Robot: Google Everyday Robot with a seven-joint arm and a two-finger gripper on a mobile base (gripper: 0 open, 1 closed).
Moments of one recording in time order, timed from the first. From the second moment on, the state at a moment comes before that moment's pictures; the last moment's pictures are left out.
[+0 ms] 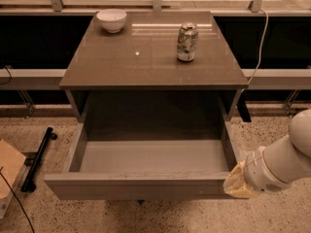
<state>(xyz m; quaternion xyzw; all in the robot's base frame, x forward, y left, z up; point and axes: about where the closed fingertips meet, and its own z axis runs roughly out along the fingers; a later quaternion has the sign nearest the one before) 0.375 -0.212 0.696 -0.61 0.76 0.12 0.16</state>
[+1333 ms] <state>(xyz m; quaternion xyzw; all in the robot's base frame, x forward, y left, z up) 0.414 -0.217 0.641 -0.60 0.76 0.17 0.17</state>
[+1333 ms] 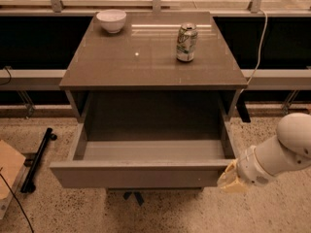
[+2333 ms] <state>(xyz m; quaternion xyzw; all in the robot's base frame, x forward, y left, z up) 0.476 -0.191 0.640 -0.60 0.74 0.14 0.26</state>
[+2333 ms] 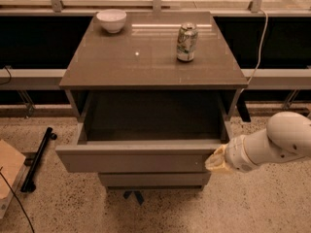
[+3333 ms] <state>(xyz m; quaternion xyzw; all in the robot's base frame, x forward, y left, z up) 0.512 -0.177 0.638 -0.60 0.73 0.14 0.31</state>
